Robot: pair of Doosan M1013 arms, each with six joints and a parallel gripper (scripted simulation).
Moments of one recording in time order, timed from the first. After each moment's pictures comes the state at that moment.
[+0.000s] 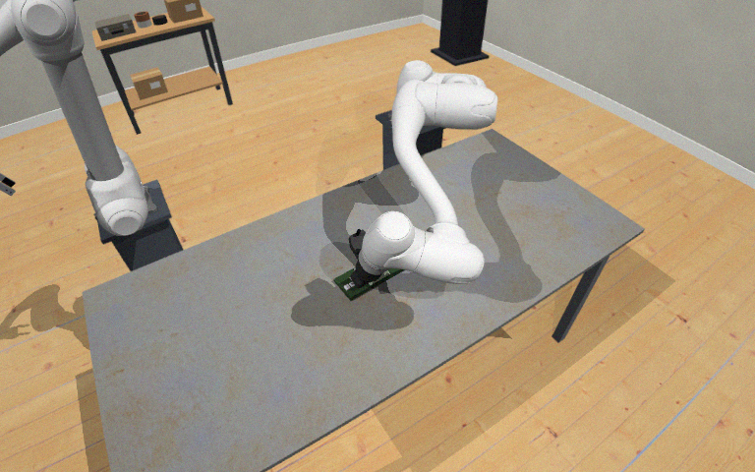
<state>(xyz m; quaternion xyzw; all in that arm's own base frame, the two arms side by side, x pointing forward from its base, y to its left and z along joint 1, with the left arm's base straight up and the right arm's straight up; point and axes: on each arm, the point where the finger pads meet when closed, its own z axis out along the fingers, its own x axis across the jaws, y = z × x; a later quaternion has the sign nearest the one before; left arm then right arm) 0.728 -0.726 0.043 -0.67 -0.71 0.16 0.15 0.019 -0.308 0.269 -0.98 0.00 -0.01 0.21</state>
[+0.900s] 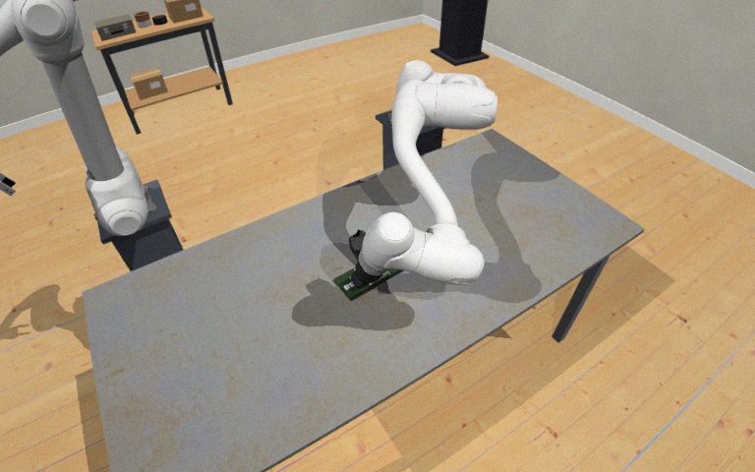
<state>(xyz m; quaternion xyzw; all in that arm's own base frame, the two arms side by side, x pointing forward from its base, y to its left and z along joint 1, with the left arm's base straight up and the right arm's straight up) 0.728 -0.726 0.040 -0.67 -0.71 0.16 0.15 0.019 -0.307 0.269 -0.98 0.00 -0.01 0.21</state>
